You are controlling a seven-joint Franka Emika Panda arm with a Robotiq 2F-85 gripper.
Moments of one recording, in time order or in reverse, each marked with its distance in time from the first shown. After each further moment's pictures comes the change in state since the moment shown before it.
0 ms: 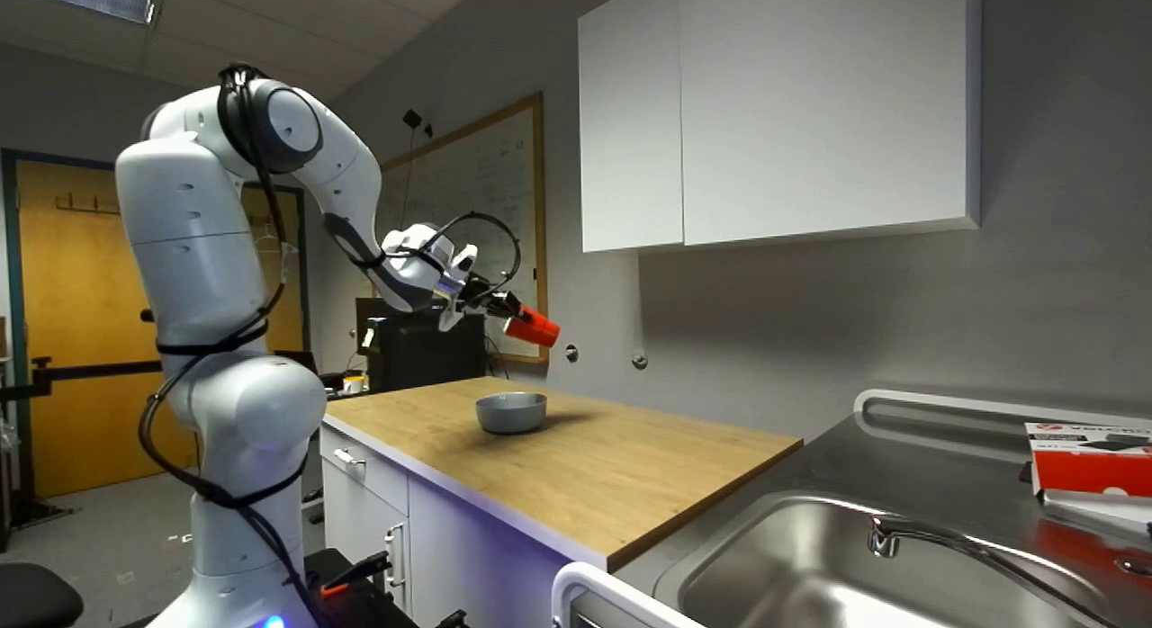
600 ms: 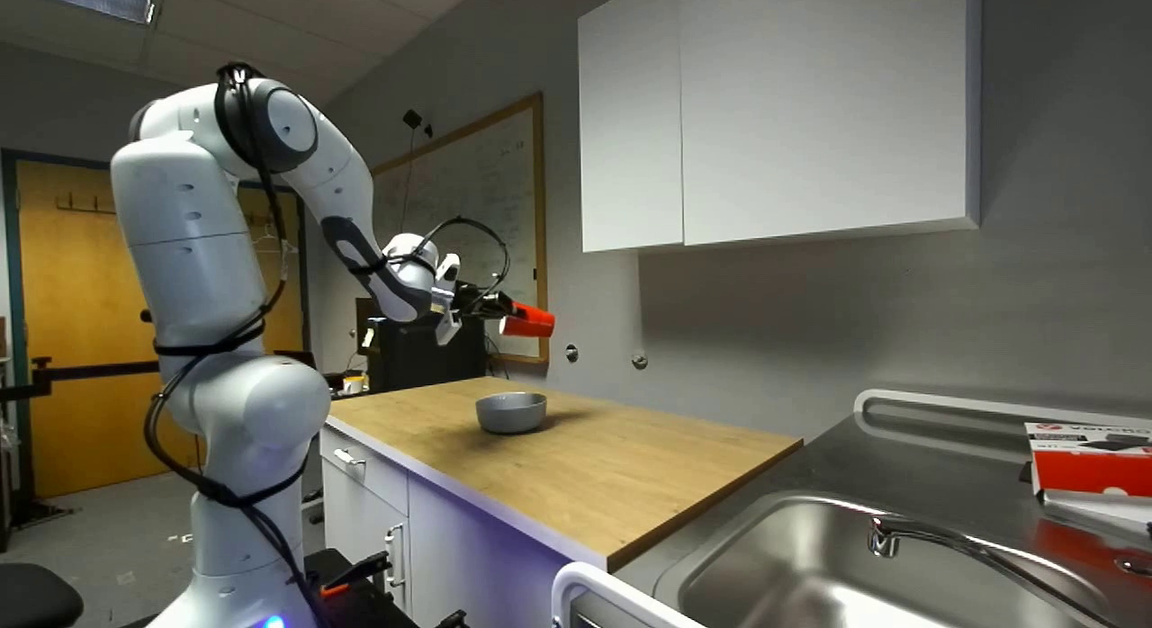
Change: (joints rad) arm 0.062 -0.015 0.002 -0.070 -0.329 -0.075 0.218
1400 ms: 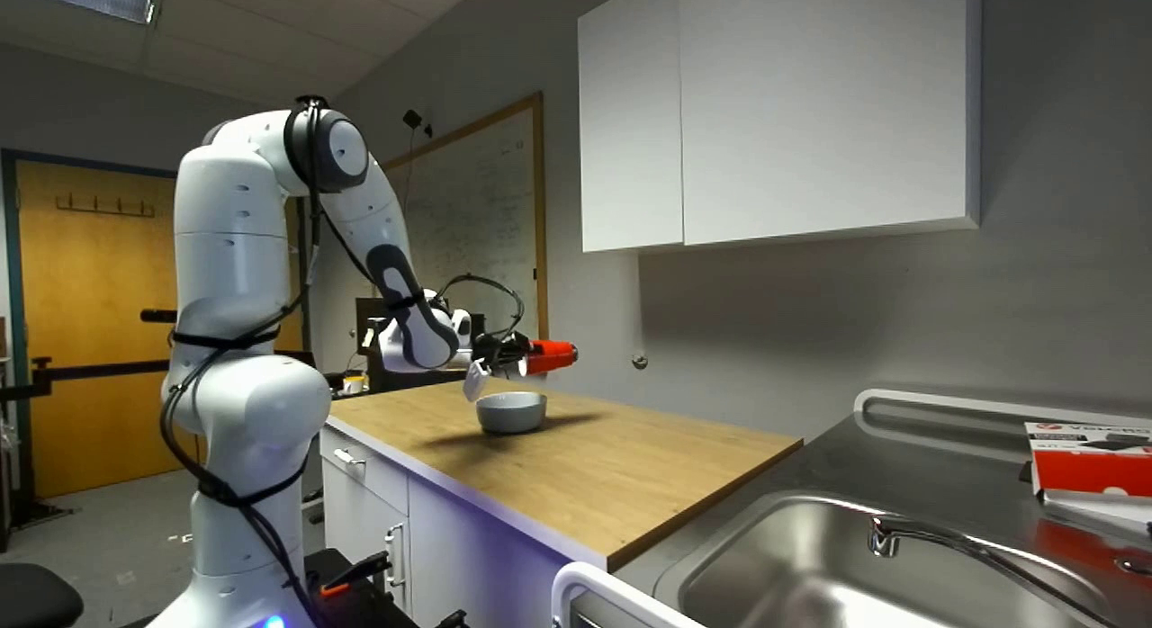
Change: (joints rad) arm 0.005 0.223 -0.023 -0.096 -0.513 -0.262 0.246
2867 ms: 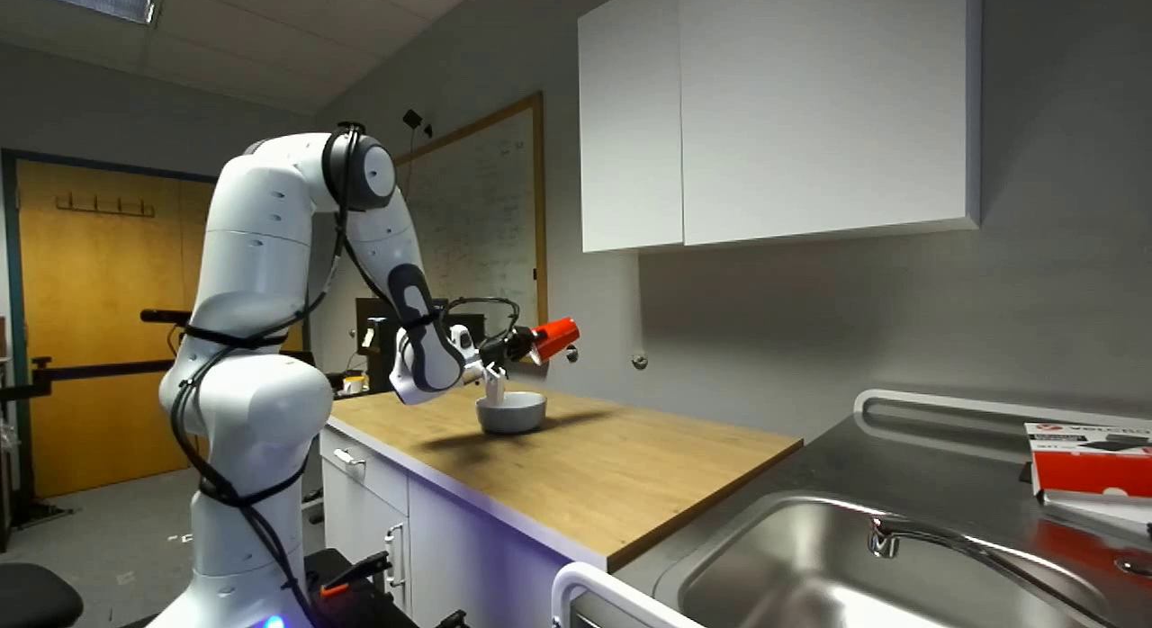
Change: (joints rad) arm 0.026 0.145 0.001 0.001 -0.209 -0.422 0.020
